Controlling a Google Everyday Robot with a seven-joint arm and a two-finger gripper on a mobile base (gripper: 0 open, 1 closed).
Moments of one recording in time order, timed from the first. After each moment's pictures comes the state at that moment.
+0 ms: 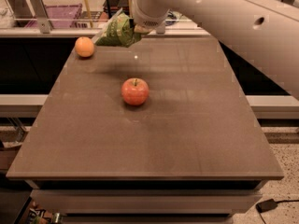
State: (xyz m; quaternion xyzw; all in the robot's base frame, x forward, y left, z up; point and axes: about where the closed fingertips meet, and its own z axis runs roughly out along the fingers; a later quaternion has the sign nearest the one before) arm 0.705 0.023 0.974 -0.68 0.60 -0.18 0.37
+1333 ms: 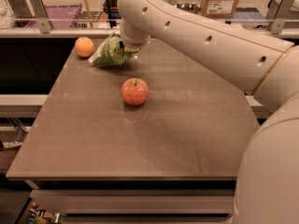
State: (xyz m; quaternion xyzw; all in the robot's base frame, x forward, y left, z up) arm 0.745 0.062 0.889 -0.71 0.60 -0.17 0.33
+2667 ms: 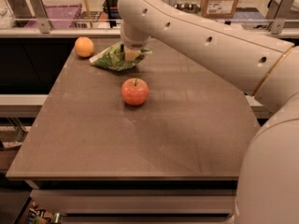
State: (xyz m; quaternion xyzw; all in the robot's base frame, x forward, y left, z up) arm 0.745 0.063 0.884 -0.71 0.60 -0.17 0.33
